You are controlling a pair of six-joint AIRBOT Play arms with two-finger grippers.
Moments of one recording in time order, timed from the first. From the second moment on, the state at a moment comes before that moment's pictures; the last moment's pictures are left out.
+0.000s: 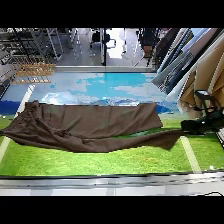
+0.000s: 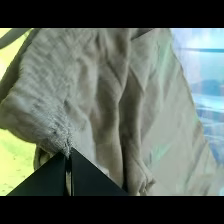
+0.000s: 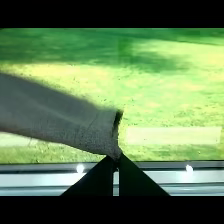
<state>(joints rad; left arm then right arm) 0.98 -1.64 1.39 0.78 -1.30 -1.14 -0.21 -1.01 1.29 -1.47 1.60 1.43</state>
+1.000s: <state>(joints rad) 0.95 -1.64 1.79 0.73 -1.39 -1.23 -0.37 -1.34 1.53 -1.09 1.38 1.39</state>
